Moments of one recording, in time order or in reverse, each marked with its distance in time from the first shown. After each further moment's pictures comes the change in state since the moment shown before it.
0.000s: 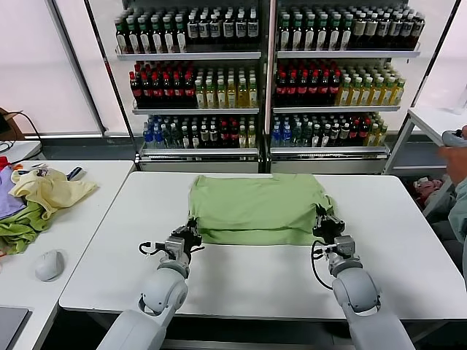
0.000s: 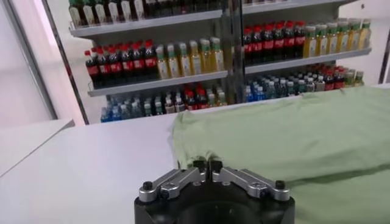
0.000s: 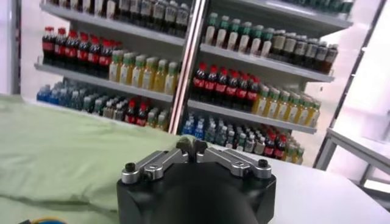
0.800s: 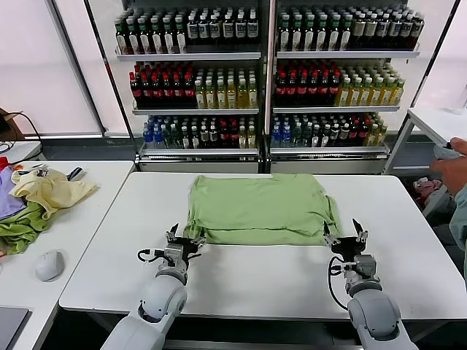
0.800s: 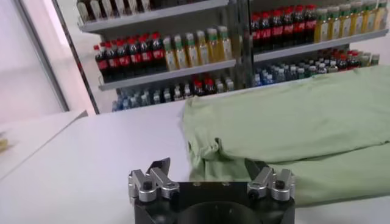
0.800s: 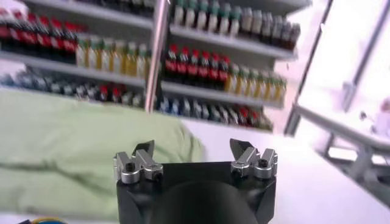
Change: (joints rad) left arm 0.030 -0.006 0.000 0.014 0.003 0.030 -0.039; right arm -0.167 0.027 0.134 0.058 0.101 -0.094 0.061
